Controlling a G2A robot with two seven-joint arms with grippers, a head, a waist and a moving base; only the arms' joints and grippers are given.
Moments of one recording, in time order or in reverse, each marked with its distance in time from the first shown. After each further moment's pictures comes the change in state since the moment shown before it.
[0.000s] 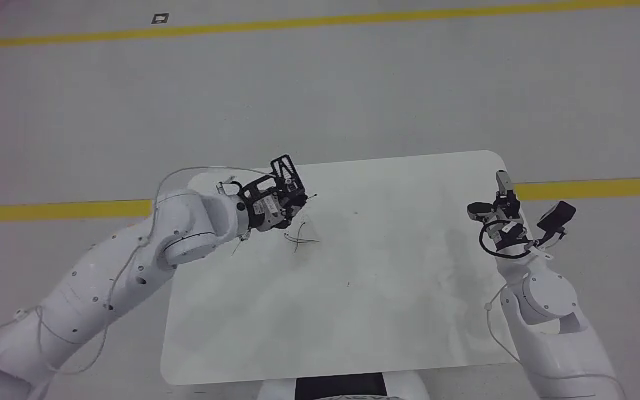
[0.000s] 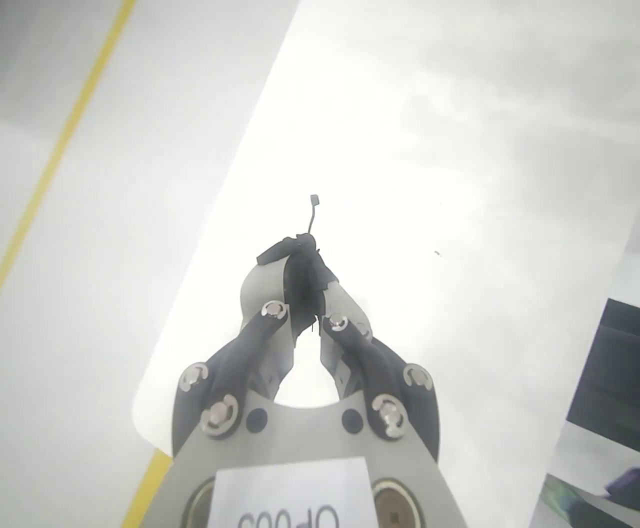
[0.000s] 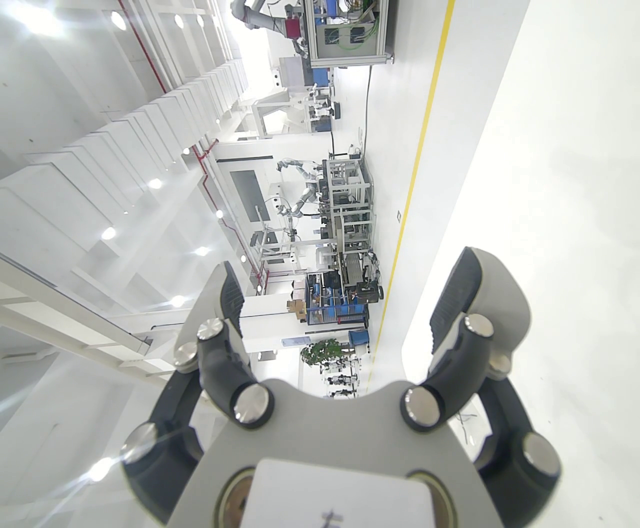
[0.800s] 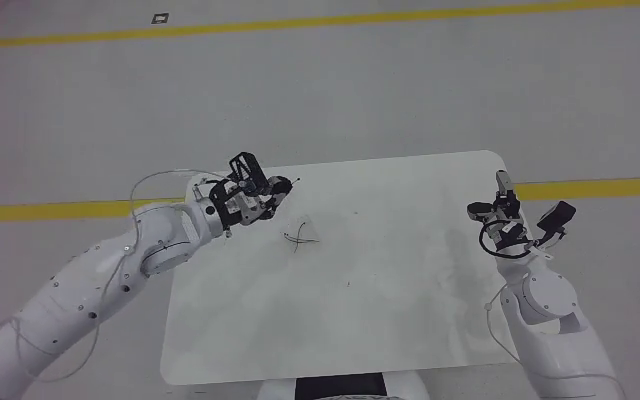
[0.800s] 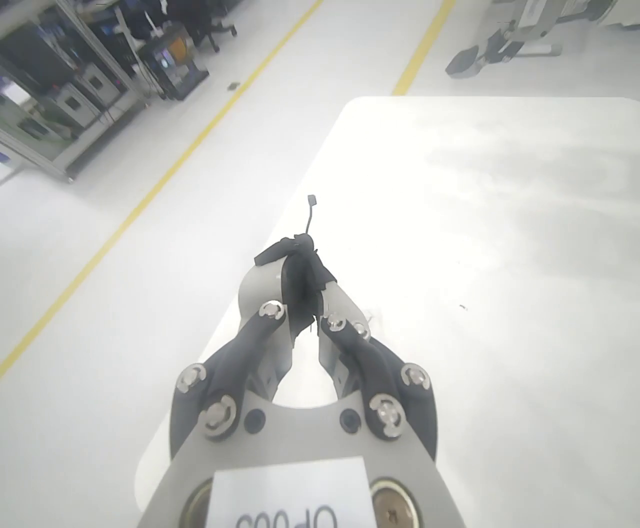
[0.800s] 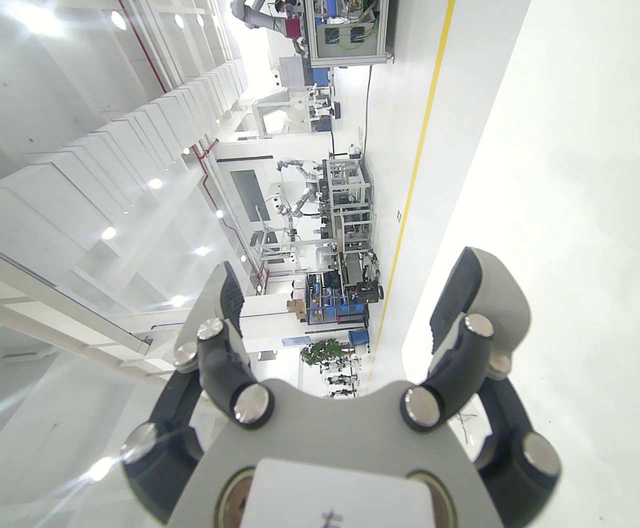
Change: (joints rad) left arm 0.033 0.114 0.055 0.131 0.062 0.000 0.577; right arm 0.000 0.000 0.000 0.000 0.000 0.000 0.000
